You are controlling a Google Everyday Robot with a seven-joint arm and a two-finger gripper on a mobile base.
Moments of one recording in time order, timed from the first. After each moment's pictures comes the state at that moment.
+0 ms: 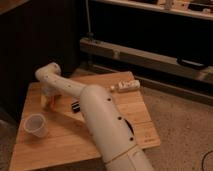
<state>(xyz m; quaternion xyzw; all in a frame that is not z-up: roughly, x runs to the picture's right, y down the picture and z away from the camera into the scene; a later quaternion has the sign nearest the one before) -0.353 0.057 0.929 0.00 -0.29 -0.89 0.35</state>
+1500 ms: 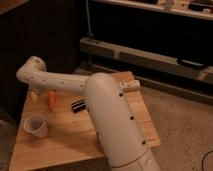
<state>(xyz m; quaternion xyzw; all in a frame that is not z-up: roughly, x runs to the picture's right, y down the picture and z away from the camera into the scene) -0.372 0.031 0.885 0.01 -0.26 -0.90 0.34</state>
